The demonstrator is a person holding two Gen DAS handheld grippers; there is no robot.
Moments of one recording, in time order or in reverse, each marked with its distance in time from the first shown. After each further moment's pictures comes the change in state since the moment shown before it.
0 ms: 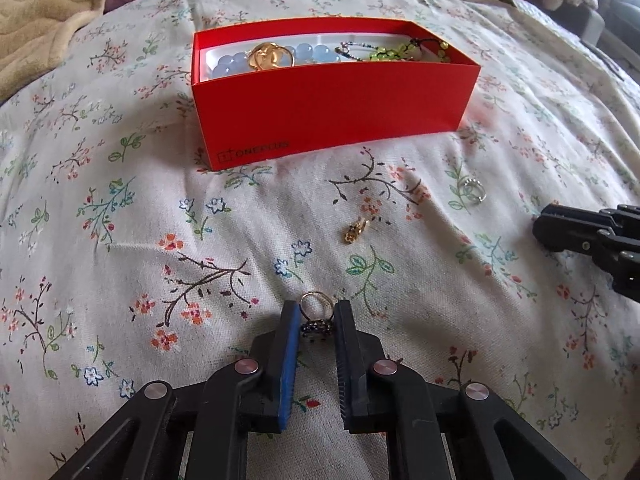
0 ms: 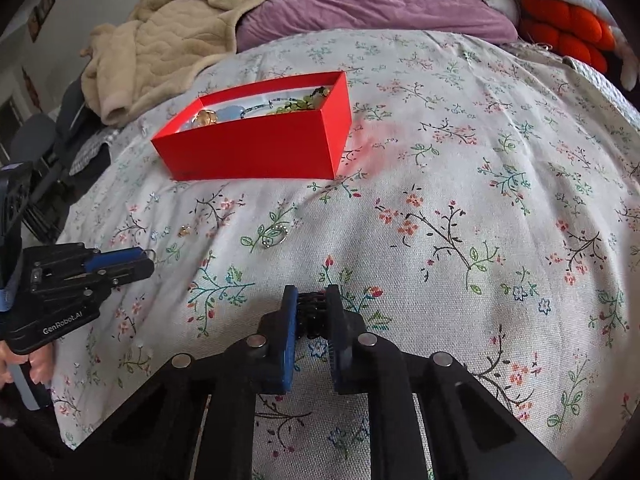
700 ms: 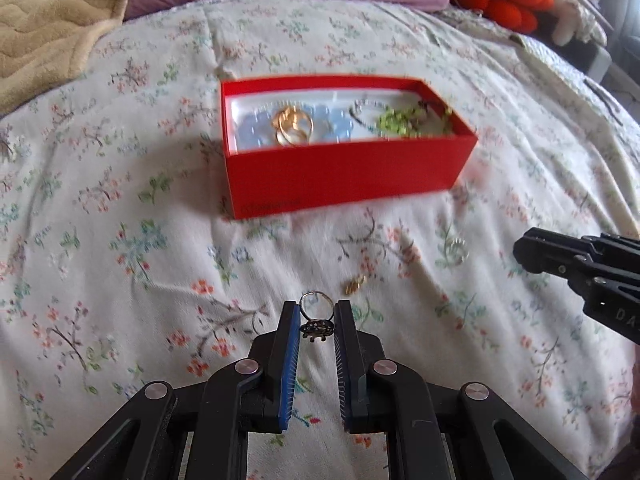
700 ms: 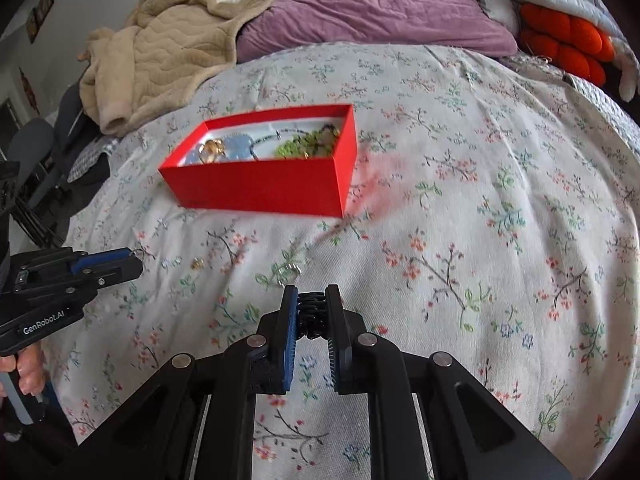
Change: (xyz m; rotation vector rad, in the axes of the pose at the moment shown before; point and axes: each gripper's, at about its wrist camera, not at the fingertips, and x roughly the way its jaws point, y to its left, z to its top) left arm -0.034 0.009 0.028 -0.067 -0.041 -0.016; right arm -0.015 0.013 0.030 -0.001 -0.016 -0.014
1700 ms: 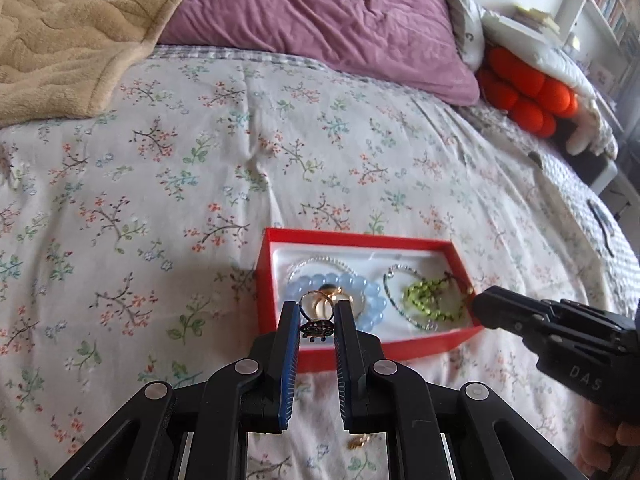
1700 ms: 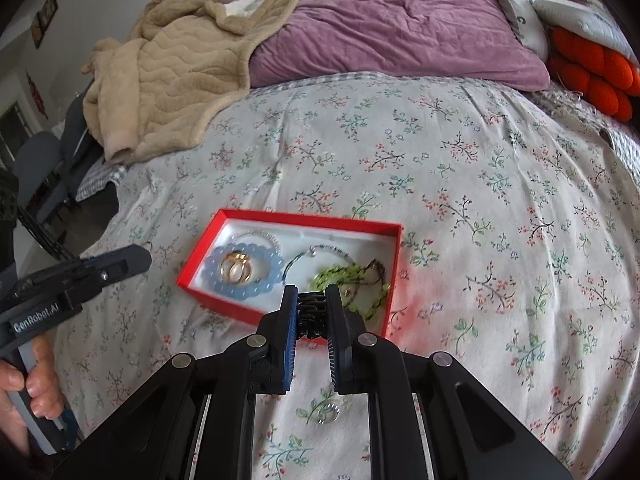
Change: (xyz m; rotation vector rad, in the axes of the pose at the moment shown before) left arm -0.008 0.051 0.087 -0.215 -0.120 -0.091; right arm 0.022 0.020 0.113 -0.007 0.001 0.049
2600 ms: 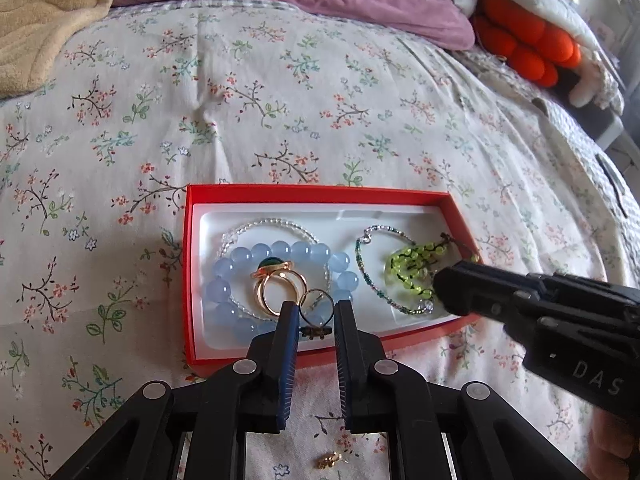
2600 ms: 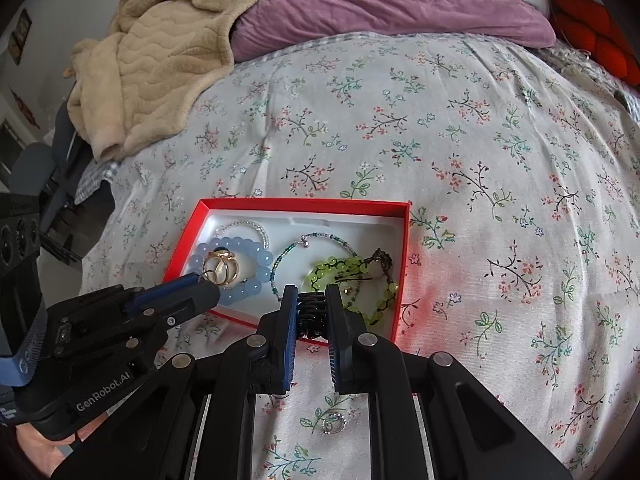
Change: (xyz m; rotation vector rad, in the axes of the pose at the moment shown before) left arm 0.059 -0.031 -0.008 0.057 0.139 0.011; right arm 0.034 -0.013 0.007 0.080 0.116 0.033
